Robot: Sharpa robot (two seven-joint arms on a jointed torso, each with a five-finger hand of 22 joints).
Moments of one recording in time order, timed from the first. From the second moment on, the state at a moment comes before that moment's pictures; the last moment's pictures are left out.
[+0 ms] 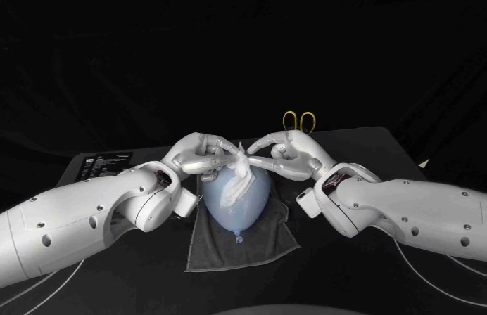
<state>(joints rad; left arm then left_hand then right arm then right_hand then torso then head) 1.13 -0.79 -0.04 1.60 -0.46 -0.32 0.24 1.24 -0.12 0.80 -0.08 0.05 0.91 0.11 0.59 0.35 1.14 0.03 1.11 0.78 1.47 -0.02 1.50 1.31 0.10 1.29 0.07 1.37 1.13 1.14 -0.88 -0.13 1.74 -0.73 -0.67 0.31 1.16 -0.10 0.38 -0.07 0.05 0.87 0.15 0.38 0.33 1.39 0.06 1.34 1.31 1.47 0.00 1.57 1.31 0.05 1.47 0.10 1.33 1.31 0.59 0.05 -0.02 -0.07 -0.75</state>
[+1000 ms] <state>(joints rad) 1.13 -0.79 -0.04 1.60 -0.45 -0.32 0.25 1.24 -0.12 0.80 -0.08 0.05 0.91 0.11 0.60 0.35 1.15 0.03 1.11 0.78 1.47 -0.02 1.50 1.31 0.10 1.29 0.07 1.37 1.13 1.12 -0.83 -0.13 1.72 -0.86 -0.72 0.23 1.18 -0.09 0.38 -0.07 0.05 0.90 0.14 0.38 0.32 1.39 0.06 1.34 1.31 1.46 0.00 1.57 1.31 0.05 1.47 0.10 1.34 1.31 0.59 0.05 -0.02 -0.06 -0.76</state>
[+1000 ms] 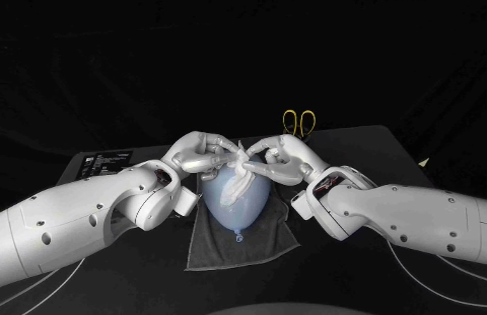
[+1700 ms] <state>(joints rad) 1.13 -0.79 -0.04 1.60 -0.45 -0.31 0.25 1.24 -0.13 0.80 -0.08 0.05 0.91 0.11 0.60 0.35 1.15 0.03 1.11 0.78 1.47 -0.02 1.51 1.31 0.10 1.29 0.07 1.37 1.13 1.12 -0.81 -0.13 1.71 -0.87 -0.73 0.20 1.26 0.05 0.58 -0.11 0.05 0.95 0.12 0.38 0.32 1.44 0.04 1.39 1.31 1.47 -0.02 1.57 1.31 0.05 1.47 0.08 1.38 1.31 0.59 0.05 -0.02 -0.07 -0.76</state>
